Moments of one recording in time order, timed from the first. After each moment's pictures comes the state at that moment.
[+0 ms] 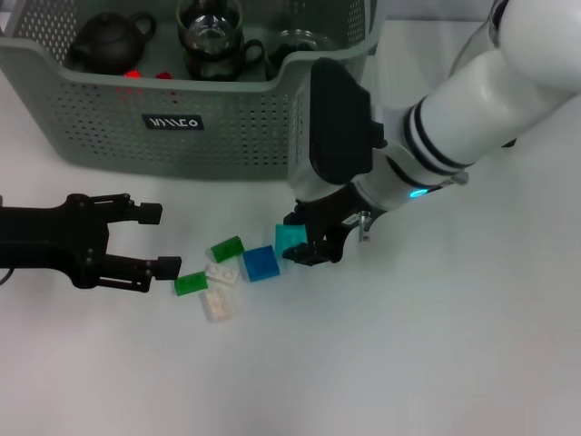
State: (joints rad) left arm -0.41 -2.06 0.46 0.86 2.28 1.89 -1.45; right arm 0.98 2.10 -1.90 -0.71 -2.07 -0.99 1.95
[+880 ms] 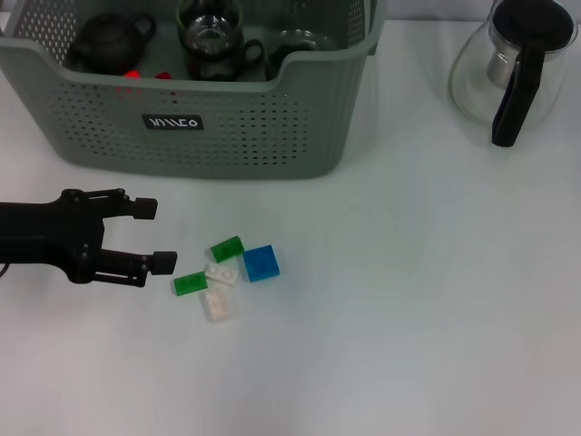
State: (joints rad) left arm -0.41 -2.05 0.45 0.86 2.28 1.89 -1.45; right arm 0.97 2.10 -1.09 -1.48 -2.09 -1.60 2.33
